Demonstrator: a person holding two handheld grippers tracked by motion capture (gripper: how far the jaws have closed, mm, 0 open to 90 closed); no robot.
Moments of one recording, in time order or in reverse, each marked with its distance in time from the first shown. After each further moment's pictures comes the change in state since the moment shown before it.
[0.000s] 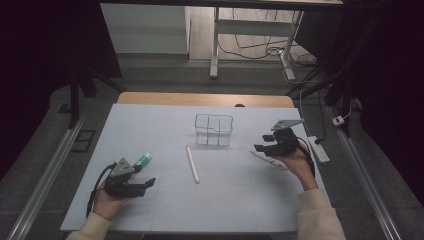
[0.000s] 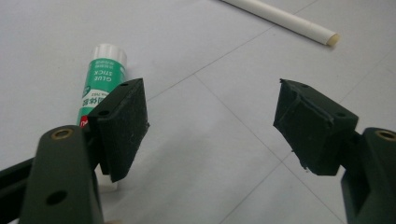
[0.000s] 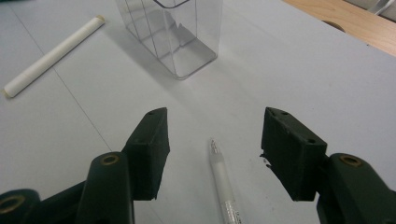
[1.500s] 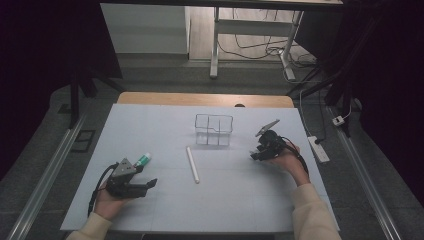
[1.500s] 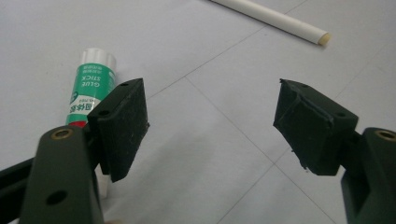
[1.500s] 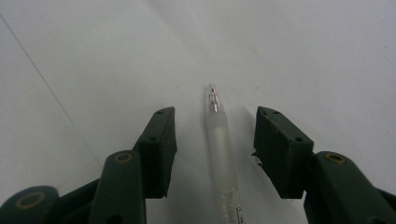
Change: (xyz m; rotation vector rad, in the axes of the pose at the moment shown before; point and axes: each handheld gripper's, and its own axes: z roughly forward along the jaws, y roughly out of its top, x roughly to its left) left arm -0.003 0.002 0.002 0.002 -0.017 0.019; right arm -0.009 -0.009 0.057 0.346 0.024 -0.065
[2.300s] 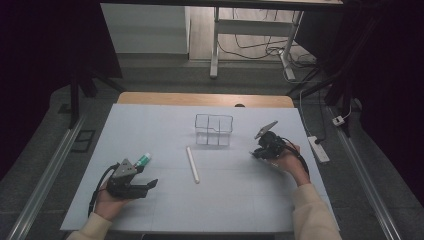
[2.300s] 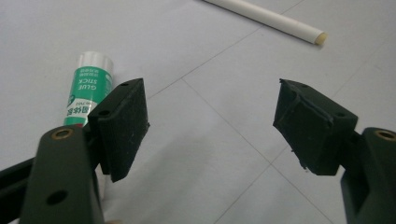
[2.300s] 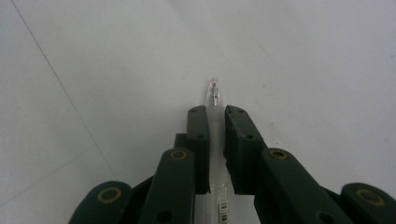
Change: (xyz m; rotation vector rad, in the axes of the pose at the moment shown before) left arm -0.003 0.001 -0.001 -0.001 0.001 0.015; right arm 0.003 0.000 -0.001 0.014 0.002 -0.088
